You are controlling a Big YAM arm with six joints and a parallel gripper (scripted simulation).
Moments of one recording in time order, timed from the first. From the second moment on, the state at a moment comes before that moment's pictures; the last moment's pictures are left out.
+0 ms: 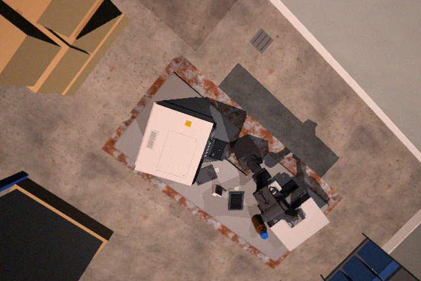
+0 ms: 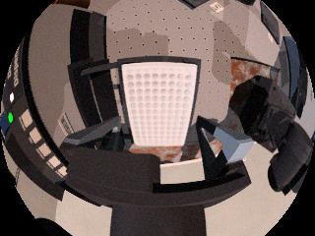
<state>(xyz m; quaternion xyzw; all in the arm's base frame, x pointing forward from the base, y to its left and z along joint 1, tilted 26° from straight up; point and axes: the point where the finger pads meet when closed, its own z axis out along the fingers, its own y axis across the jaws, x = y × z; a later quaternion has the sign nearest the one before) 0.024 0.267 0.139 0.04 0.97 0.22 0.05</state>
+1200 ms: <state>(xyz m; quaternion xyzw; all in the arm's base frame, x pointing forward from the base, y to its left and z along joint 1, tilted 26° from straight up) 0.025 0.271 0.131 0.04 0.97 0.22 0.05</state>
